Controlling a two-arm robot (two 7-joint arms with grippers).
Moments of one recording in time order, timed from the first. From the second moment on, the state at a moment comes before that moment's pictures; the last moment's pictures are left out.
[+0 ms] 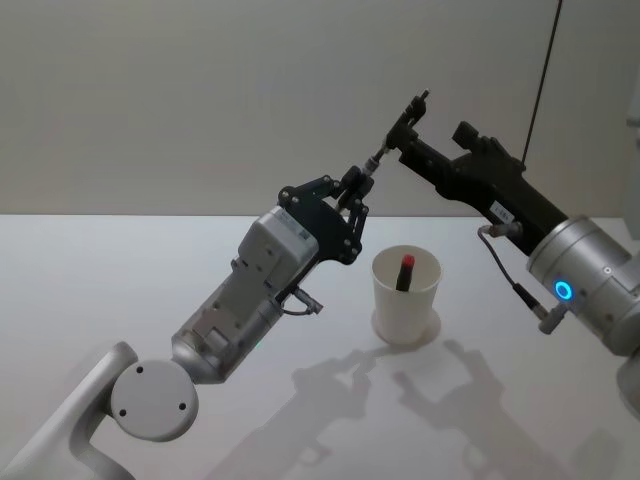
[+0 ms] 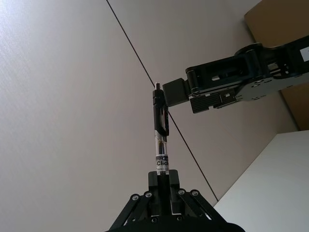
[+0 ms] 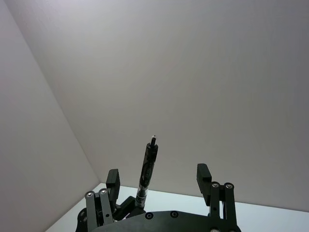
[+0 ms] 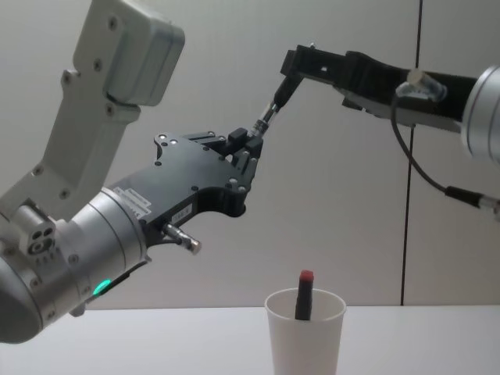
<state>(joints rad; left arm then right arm) -0.25 0.31 0.41 -1.49 0.03 -0.36 -0.15 0.20 0.13 -0.27 -1.78 0.59 0.29 0.21</state>
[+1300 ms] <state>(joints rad) -0.25 0.31 0.41 -1.49 0.03 -0.36 -0.15 0.25 0.09 -0.30 -1.73 0.56 0.27 0.19</state>
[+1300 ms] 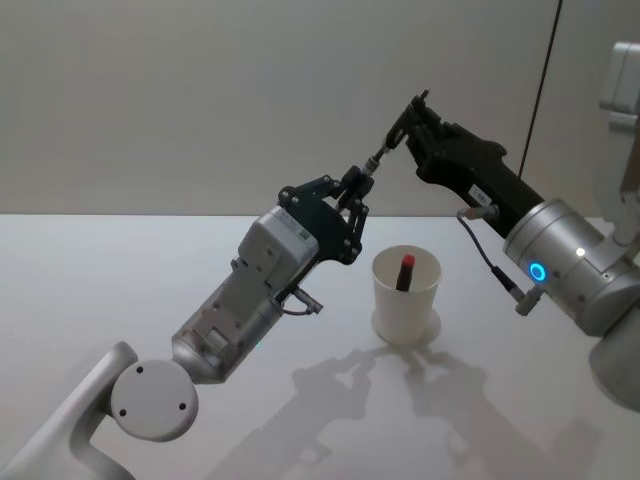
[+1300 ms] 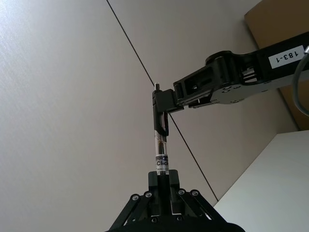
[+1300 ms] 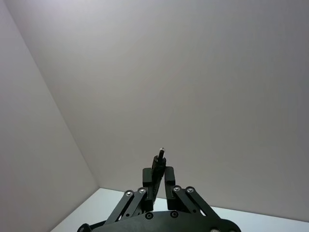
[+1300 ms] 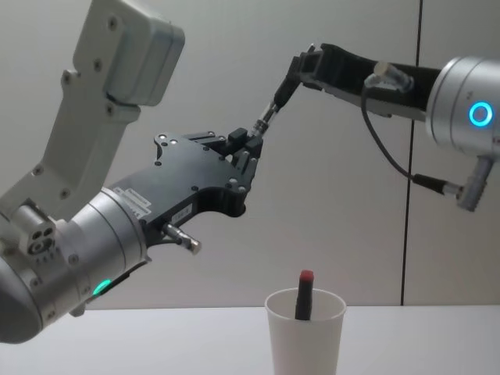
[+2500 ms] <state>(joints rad) -0.25 0.31 0.41 -1.49 0.03 -0.36 -0.15 0.27 0.09 -0.30 -1.73 0.57 0.26 0.18</state>
